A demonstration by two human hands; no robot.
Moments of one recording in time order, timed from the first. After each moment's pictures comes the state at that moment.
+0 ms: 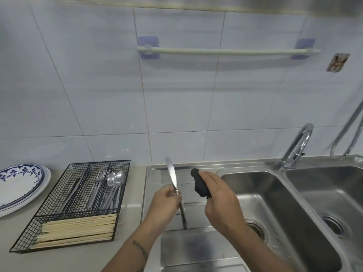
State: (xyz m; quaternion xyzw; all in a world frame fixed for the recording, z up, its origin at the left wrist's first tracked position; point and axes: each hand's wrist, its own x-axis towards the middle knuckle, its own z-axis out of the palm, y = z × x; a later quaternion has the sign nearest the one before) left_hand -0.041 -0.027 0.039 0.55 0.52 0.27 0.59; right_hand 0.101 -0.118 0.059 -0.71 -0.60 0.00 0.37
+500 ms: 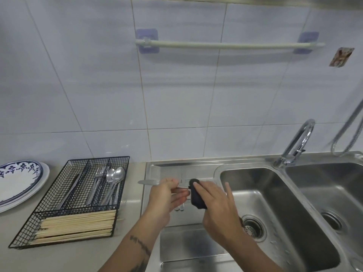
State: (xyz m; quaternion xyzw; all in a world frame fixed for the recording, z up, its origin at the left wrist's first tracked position) left_hand -0.034 -0.027 0.058 0.33 0.47 0.35 0.74; right_hand 0.092 -0.130 0.037 -0.75 -0.62 -0.01 0.24
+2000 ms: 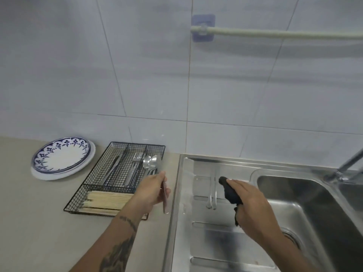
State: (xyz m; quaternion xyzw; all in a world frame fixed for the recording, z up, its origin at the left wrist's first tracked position) left_hand -0.147 0.046 0.010 0.35 0.58 0.34 0.65; right_hand 0.101 -0.101 0.037 -0.71 -0.64 0.07 0.27
